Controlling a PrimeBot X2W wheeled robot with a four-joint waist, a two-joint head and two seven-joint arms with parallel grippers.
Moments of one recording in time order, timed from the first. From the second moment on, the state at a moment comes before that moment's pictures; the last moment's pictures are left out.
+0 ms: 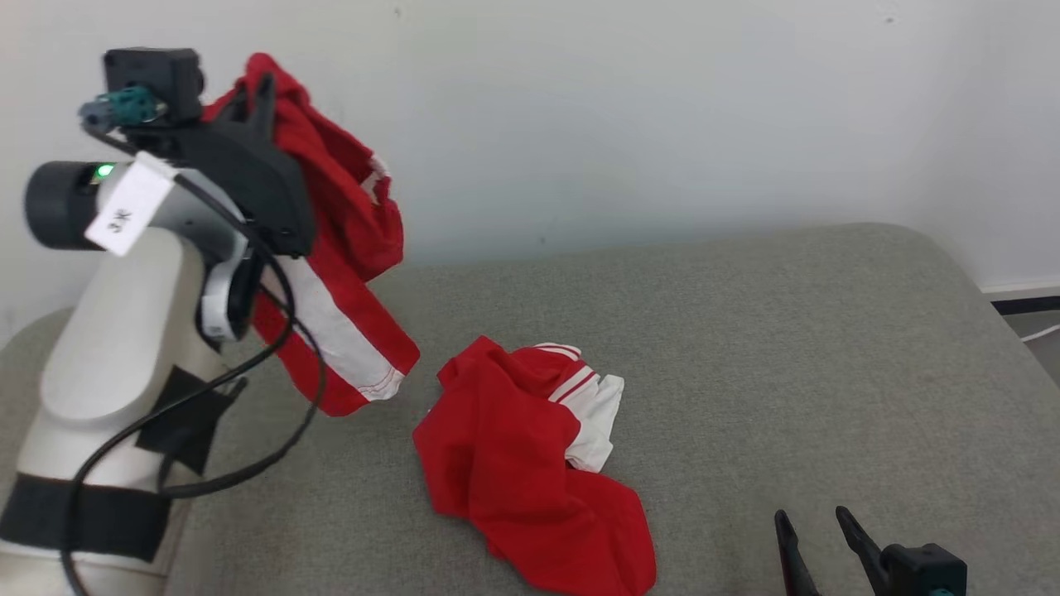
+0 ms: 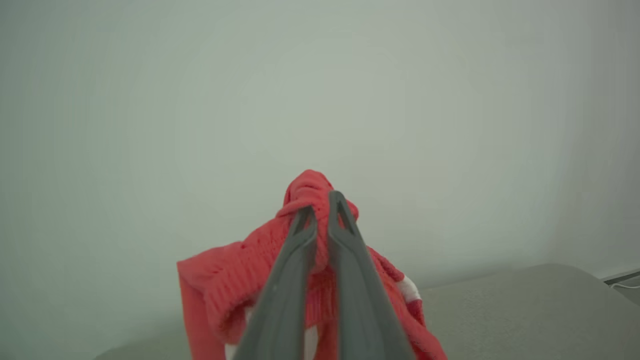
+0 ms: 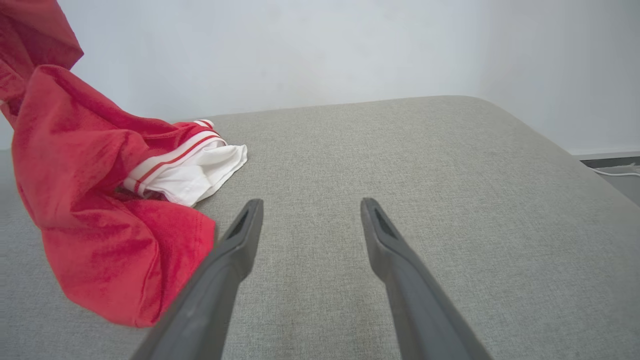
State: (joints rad) left arm -0.94 0.15 -0.37 0.62 -0.31 0.08 0.18; right arm 0.18 -0.10 0.10 0.08 0.25 -0.08 -0.04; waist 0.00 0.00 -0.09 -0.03
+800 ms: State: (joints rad) left arm -0.57 0.47 -0.20 0.63 -0.29 0.11 0.09; right arm 0.17 -0.15 0.15 -0.01 0.22 -0.06 0.02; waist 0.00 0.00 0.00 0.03
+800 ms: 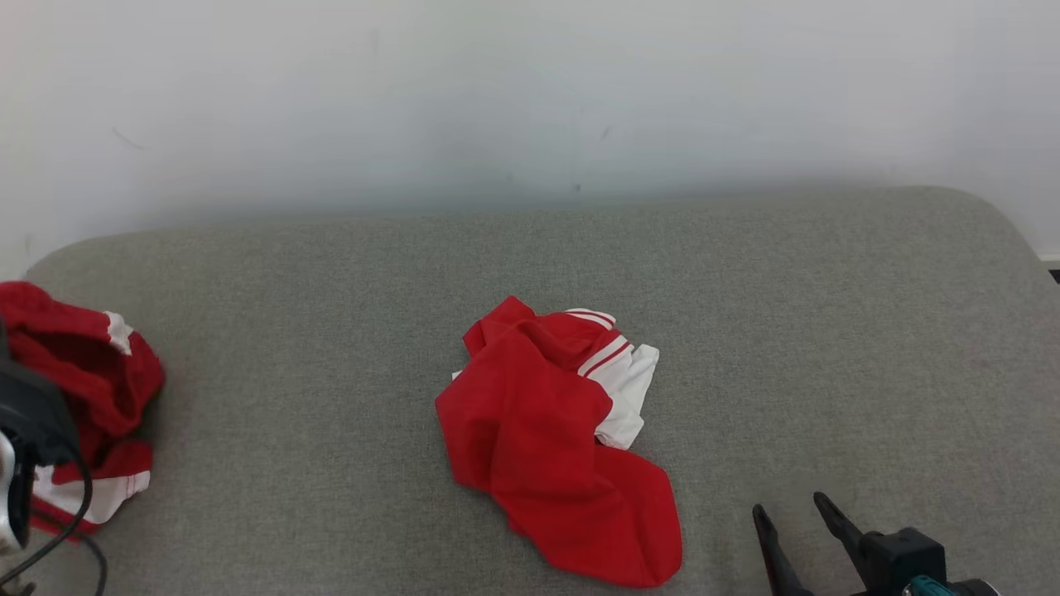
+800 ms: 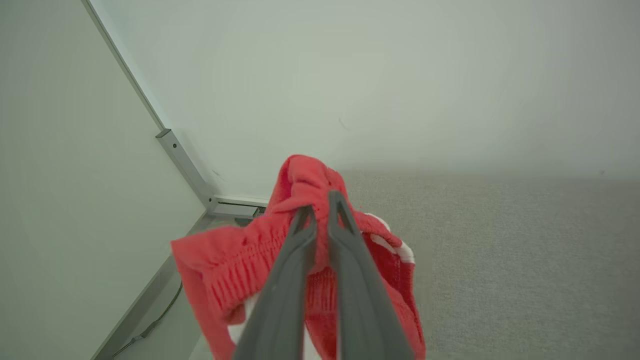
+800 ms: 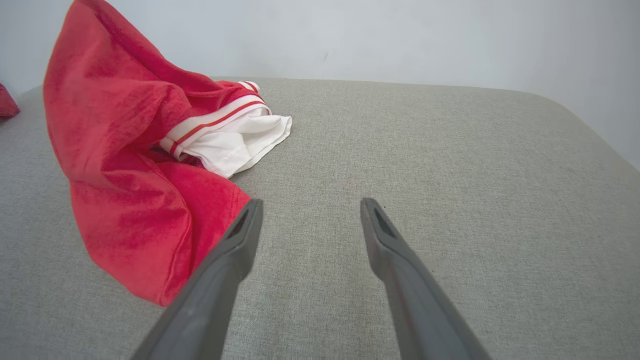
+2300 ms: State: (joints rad) left arm -0.21 0.23 -0.21 0.30 -0.40 0.02 -0.12; right arm 0.05 -0.12 0.11 0.08 0.25 -0.06 0.00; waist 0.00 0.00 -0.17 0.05
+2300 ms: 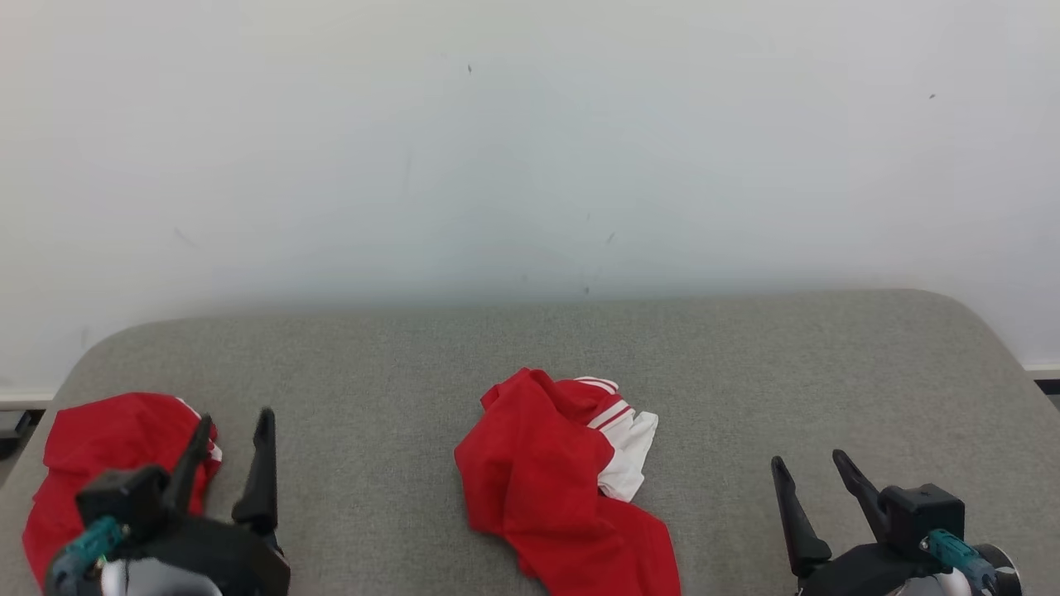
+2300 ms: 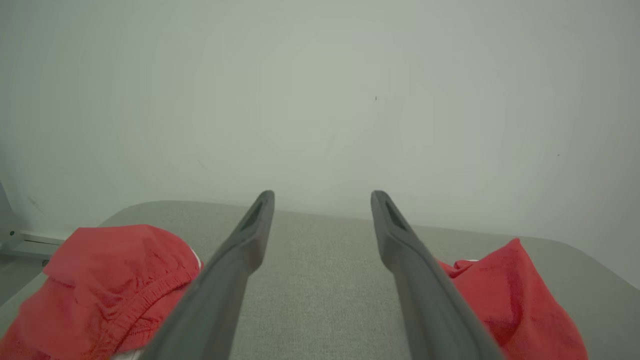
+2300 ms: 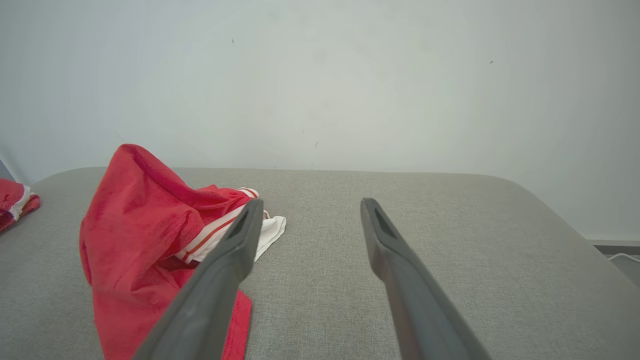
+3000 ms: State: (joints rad) left arm 0.13 0.20 -0.25 0.17 -0.41 0.05 -0.12; right arm 0.14 -0.13 0.05 0.09 0.28 -0.08 -0.03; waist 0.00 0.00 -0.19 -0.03
